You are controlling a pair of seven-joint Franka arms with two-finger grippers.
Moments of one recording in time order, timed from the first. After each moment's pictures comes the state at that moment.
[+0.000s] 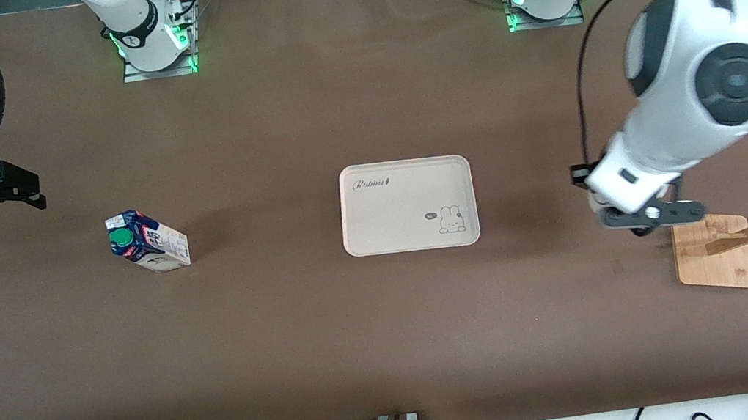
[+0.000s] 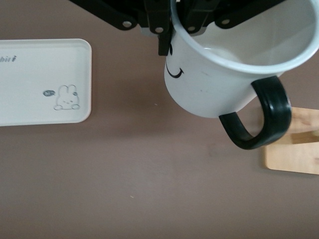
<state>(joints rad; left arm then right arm) -0.21 0.47 0.01 -1.23 0.03 1.60 -0.14 -0.04 0.07 0.05 -1.61 0.00 1.73 -0.19</state>
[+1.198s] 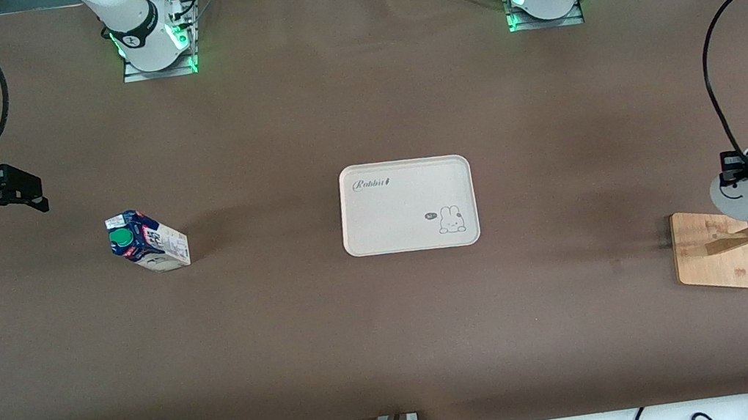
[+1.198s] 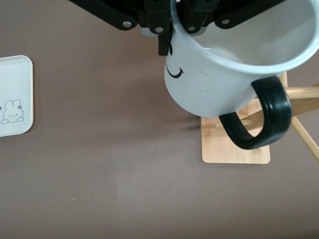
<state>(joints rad) 0.07 0.47 0.01 -1.19 -0.01 1.56 0.24 -0.04 0.08 0.05 -1.61 0.00 1.73 -0.19</state>
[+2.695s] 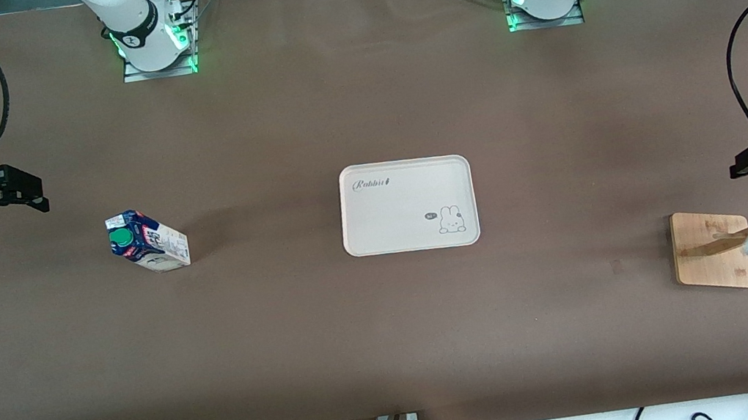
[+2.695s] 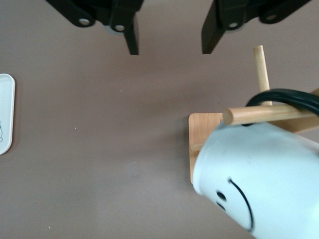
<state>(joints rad) 0.15 0.50 -0.01 -1.21 -0.02 1.53 0.32 -0.04 0.08 0.05 -1.61 0.00 1.73 -0.19</state>
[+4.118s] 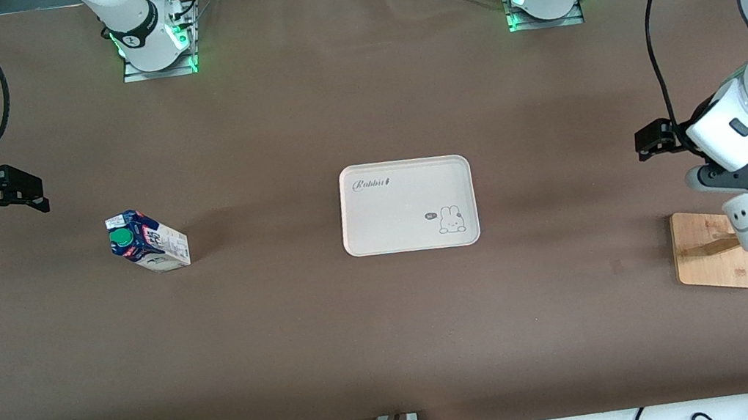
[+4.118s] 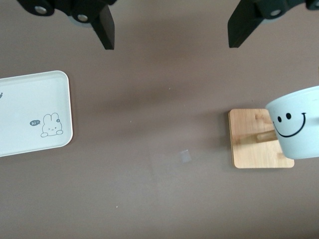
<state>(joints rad) -0.09 0.35 -0.03 -1.25 0.04 1.49 0.06 -0.04 0.08 0.05 -1.61 0.00 1.73 -0.19</state>
